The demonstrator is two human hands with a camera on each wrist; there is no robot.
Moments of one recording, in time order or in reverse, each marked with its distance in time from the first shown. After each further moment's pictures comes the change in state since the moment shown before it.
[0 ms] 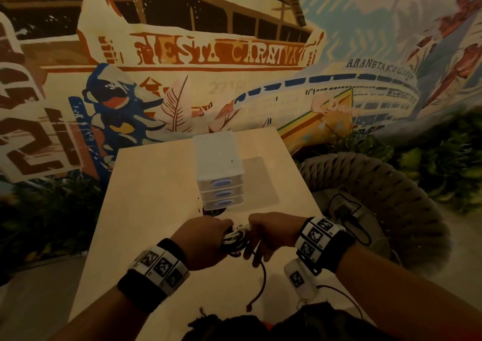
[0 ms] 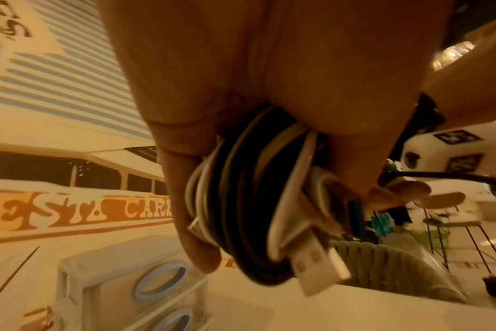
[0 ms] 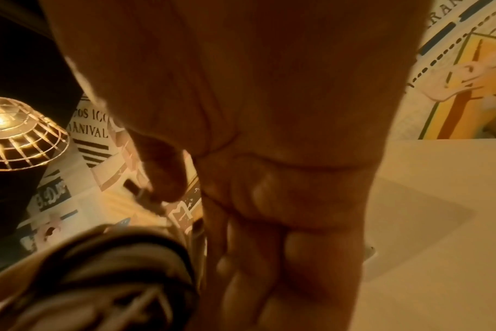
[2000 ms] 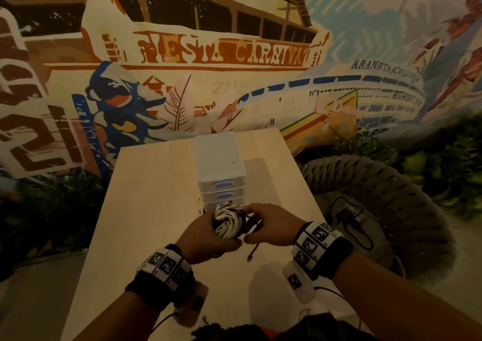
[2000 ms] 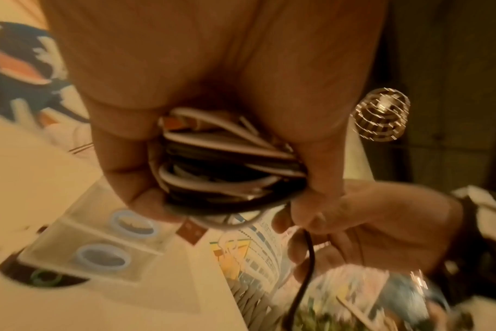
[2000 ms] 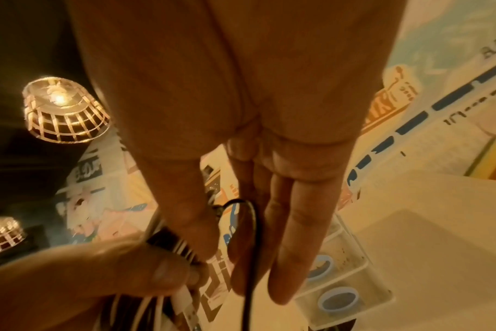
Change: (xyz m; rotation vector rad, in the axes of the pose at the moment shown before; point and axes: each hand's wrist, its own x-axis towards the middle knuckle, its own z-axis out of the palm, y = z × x) left_hand 0.015 -0.011 0.024 -0.913 0.181 -0.233; right_hand 0.005 -0.005 -0.009 -0.480 0.403 -0.309
